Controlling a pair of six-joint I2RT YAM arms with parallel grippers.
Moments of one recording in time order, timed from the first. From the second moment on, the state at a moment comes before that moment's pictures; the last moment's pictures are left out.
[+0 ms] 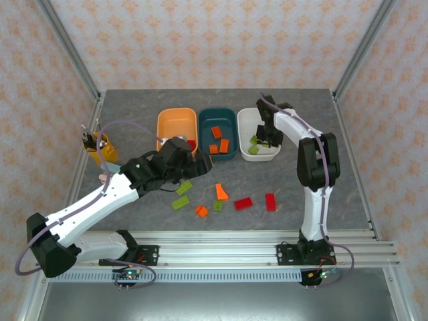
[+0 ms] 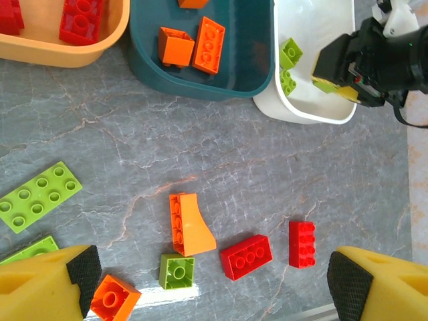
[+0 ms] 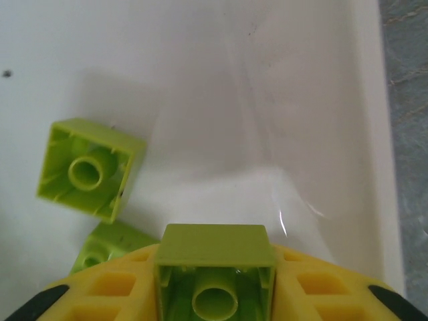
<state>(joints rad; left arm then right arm) -0.75 1.18 1.09 -0.74 -0.11 -0.98 0.26 2.10 1.69 -0.99 0.10 0.49</state>
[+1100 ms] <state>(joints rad) -0.84 1.86 1.34 -0.82 0.00 -1.09 0.45 0.87 0.82 -0.77 -0.27 0.59</state>
